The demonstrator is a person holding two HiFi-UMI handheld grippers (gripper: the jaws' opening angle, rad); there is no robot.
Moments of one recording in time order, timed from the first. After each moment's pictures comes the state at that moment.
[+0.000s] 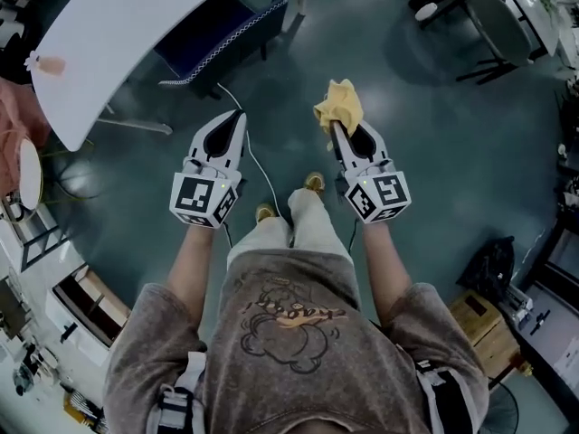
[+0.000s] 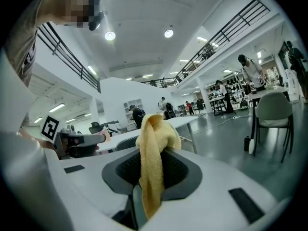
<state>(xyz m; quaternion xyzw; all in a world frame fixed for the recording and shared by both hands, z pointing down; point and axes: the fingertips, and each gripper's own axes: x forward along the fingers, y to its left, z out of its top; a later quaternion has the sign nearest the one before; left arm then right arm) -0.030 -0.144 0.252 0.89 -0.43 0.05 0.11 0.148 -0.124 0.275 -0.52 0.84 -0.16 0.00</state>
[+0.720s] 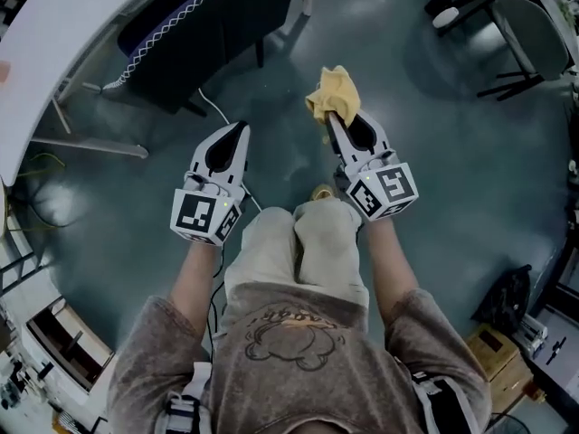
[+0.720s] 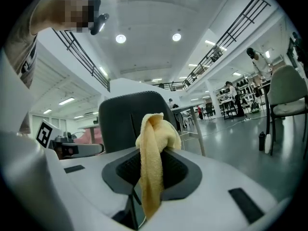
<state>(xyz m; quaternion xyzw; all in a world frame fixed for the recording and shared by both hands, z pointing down) 0.004 -0.183 0.480 0.90 -0.43 0.02 0.09 0.160 -0.201 0.478 -0.49 0.87 -0.10 0.02</state>
